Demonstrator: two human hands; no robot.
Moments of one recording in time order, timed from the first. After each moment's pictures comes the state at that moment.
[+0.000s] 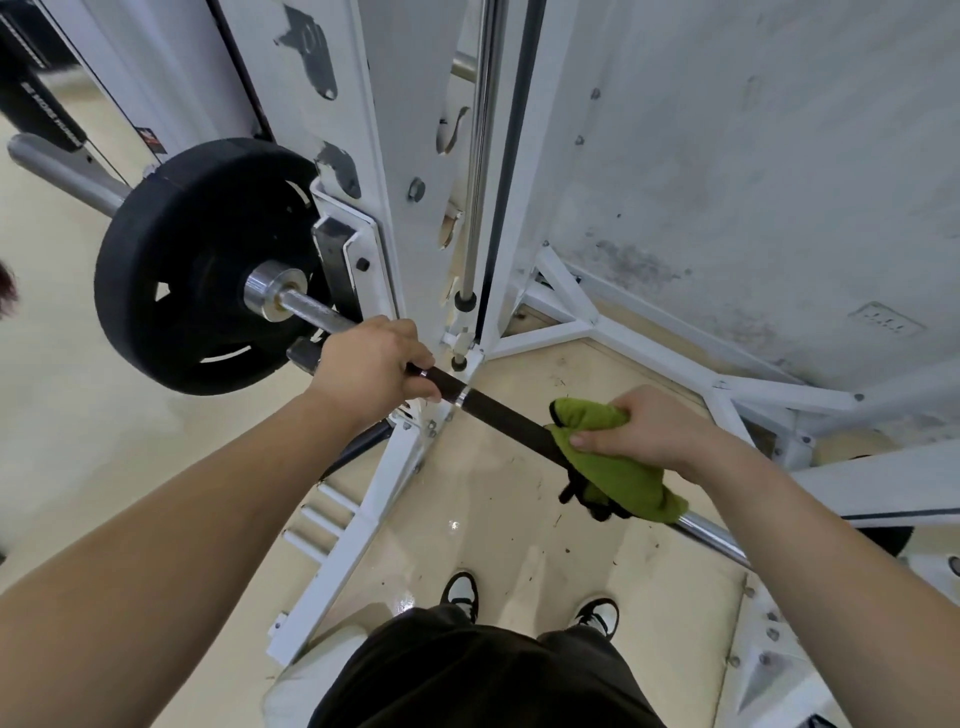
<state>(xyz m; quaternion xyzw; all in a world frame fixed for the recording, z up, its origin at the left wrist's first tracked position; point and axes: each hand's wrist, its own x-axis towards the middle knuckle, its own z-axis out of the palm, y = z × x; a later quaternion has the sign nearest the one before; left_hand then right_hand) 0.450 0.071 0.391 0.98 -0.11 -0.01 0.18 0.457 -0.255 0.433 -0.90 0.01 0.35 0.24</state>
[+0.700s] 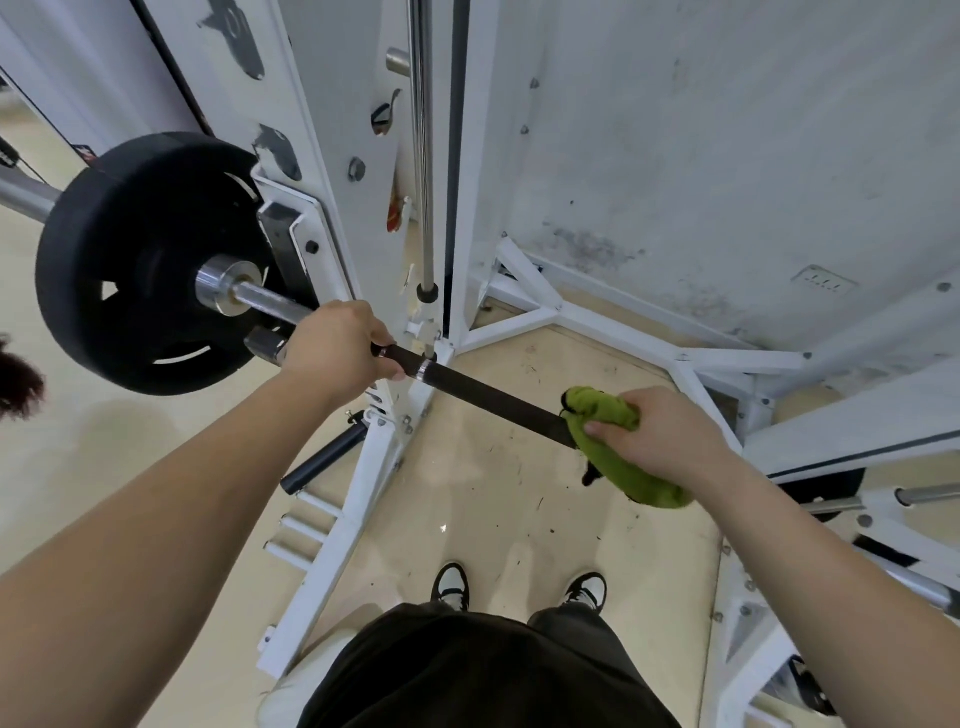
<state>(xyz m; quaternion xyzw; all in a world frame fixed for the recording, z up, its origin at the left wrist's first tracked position) 0.449 0.052 0.399 0.98 0.03 -0.07 0.18 0.392 -0.302 0.428 -0.96 0.03 0.21 0.16</state>
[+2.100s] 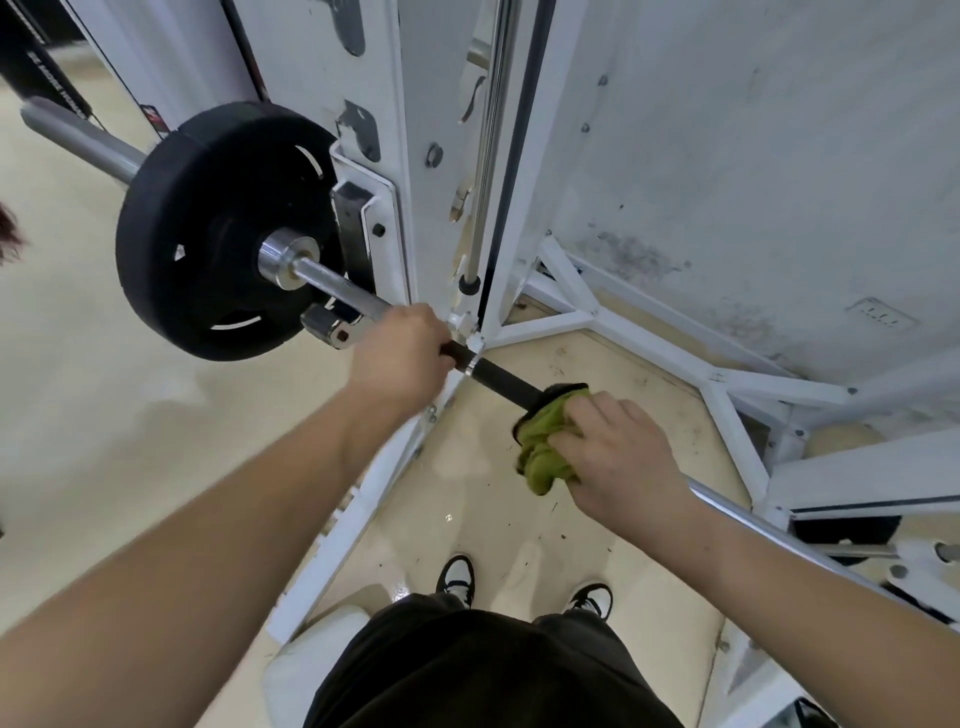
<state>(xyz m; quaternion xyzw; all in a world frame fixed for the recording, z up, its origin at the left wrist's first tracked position) 0.417 0.033 0.400 0.98 0.01 0.00 0.20 0.371 -0.232 0.391 -0.94 -0.35 -0.06 -0.02</state>
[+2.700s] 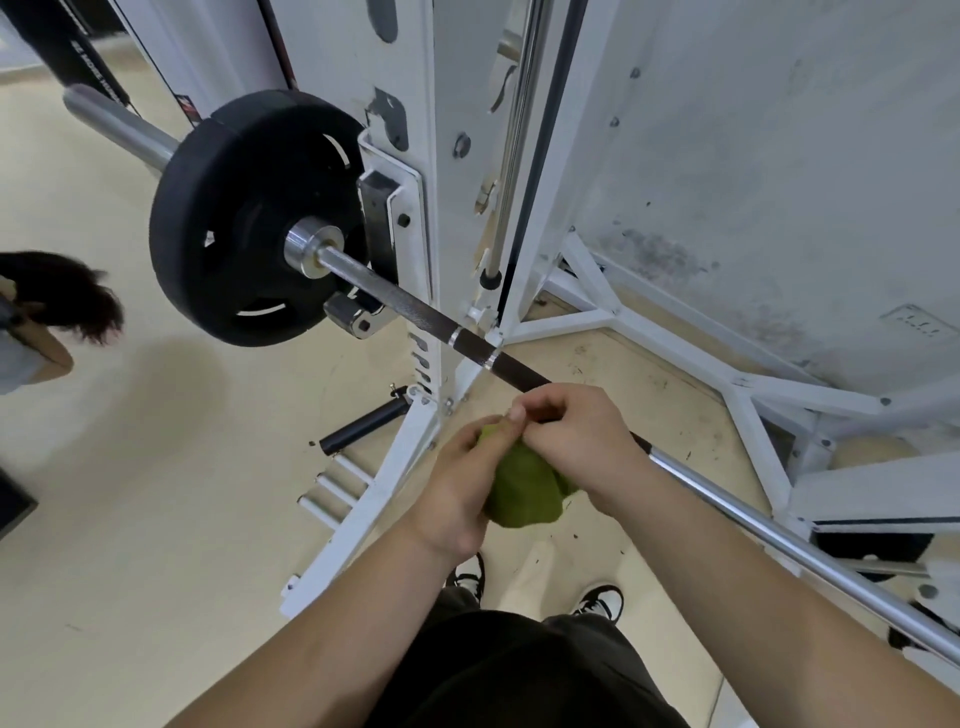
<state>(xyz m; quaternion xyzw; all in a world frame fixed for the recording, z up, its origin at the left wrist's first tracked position) 0.318 -0.041 0.372 0.44 0.33 -0.19 0.81 0.375 -0.159 0.441 -0.84 0.06 0.27 0.48</state>
